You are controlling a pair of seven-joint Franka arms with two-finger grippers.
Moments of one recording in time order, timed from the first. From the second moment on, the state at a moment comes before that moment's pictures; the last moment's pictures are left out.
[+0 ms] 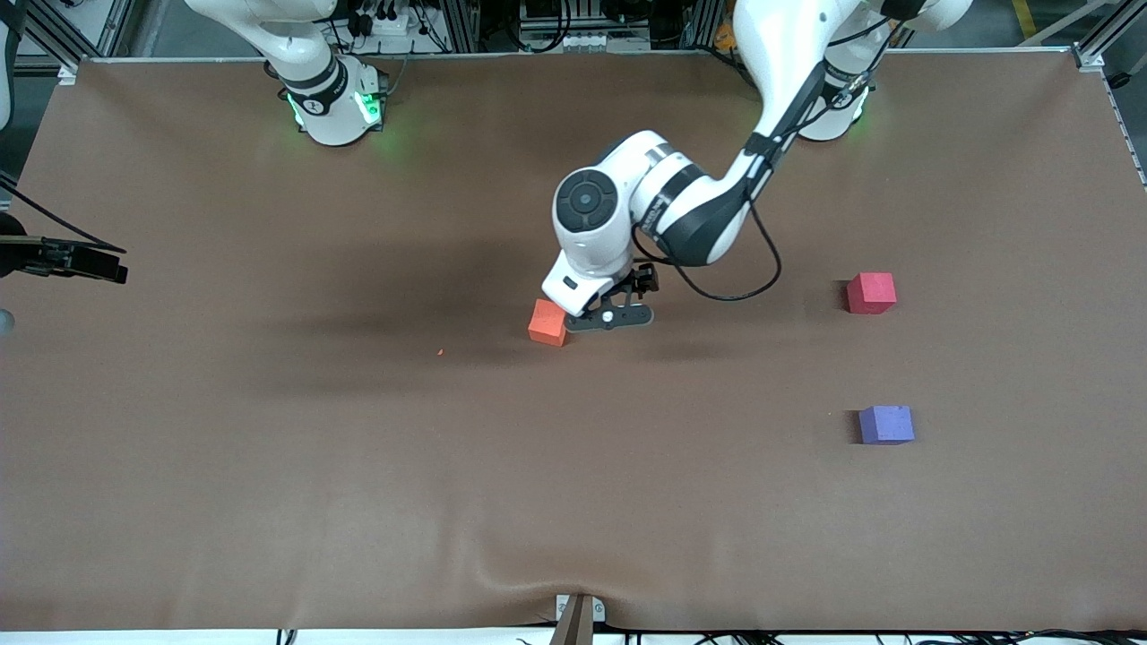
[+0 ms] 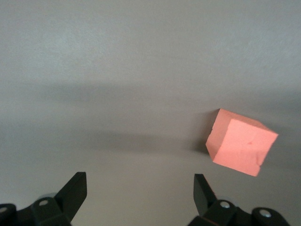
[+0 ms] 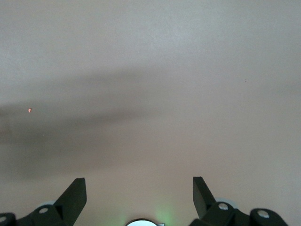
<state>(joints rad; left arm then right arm) -0.69 0.65 -0.15 -1.41 0.14 1.90 -0.90 -0.05 0.21 -0.06 -1.39 -0.04 1.40 -0.01</state>
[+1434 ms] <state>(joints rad) -0.75 0.72 -0.18 -1.40 0.24 2.25 -0.65 -0.06 0.21 -0.06 -1.39 0.00 1.41 -0.01</state>
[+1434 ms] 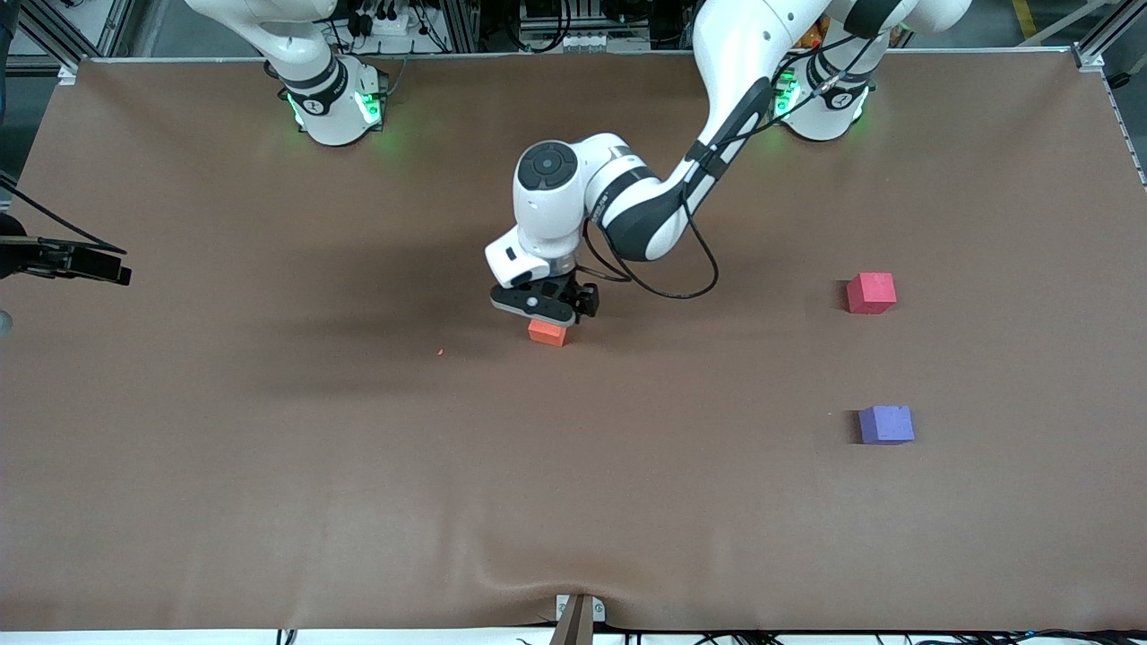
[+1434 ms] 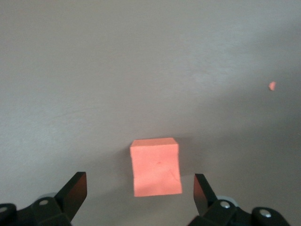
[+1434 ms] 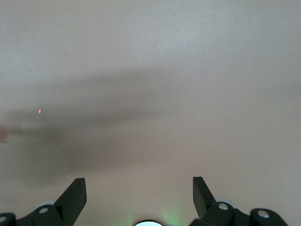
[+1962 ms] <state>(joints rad) -0.76 0.80 -0.18 -1.42 0.24 2.28 -0.62 -0.06 0.21 -0.06 -1.39 0.00 1.41 -0.01</state>
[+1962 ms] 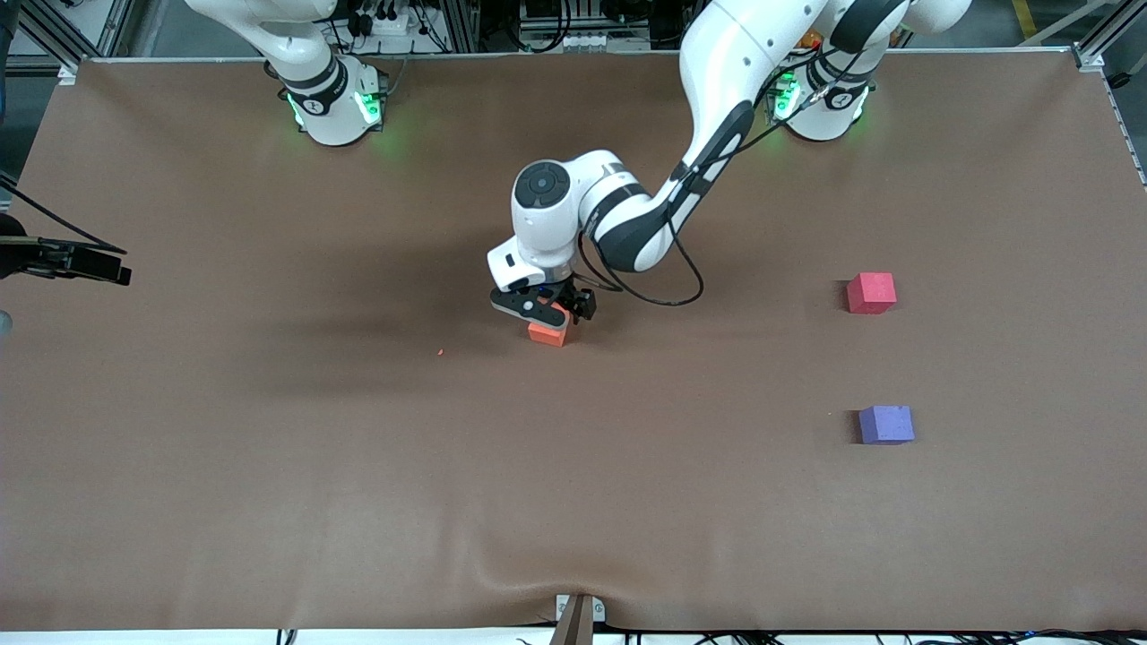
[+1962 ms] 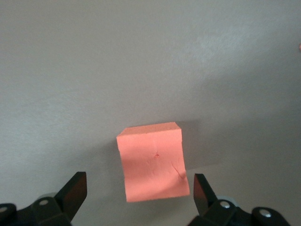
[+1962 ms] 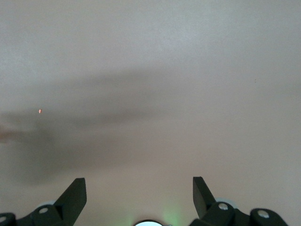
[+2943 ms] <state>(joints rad) -0.79 0.89 -0.17 -1.42 0.27 2.40 -0.75 -0.06 0.21 -0.06 -1.39 0.00 1.41 -0.01</state>
